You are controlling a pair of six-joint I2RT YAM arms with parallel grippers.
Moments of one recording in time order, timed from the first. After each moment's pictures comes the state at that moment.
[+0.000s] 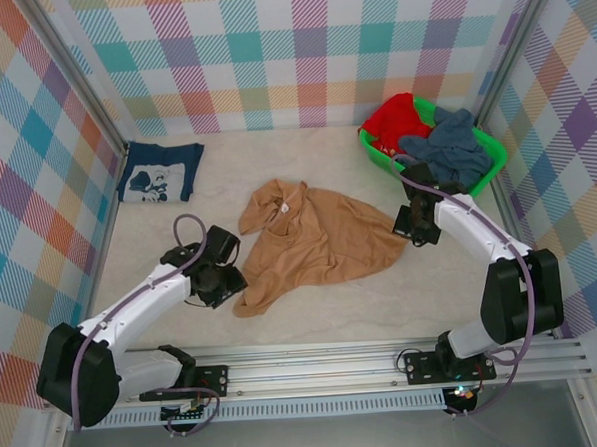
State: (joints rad) left arm -0.48 1.15 0.75 -0.91 0.00 -1.02; right arm 0.23 1.47 1.08 -0.92 0.09 0.62
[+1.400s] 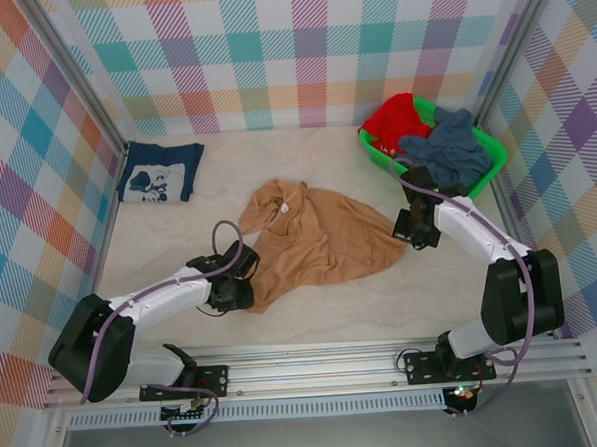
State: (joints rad) left arm -0.64 1.33 0.65 -0.70 -0.09 -0.70; right arm 0.23 1.47 1.05 -0.92 0.07 0.61
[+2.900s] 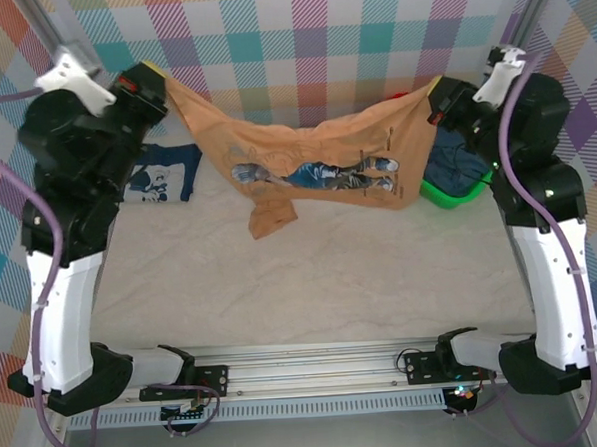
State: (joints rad) left arm -0.40 1.31 2.15 -0.70 -0.22 -0.71; right arm 0.23 1.21 1.87 -0.70 -0.06 0.54
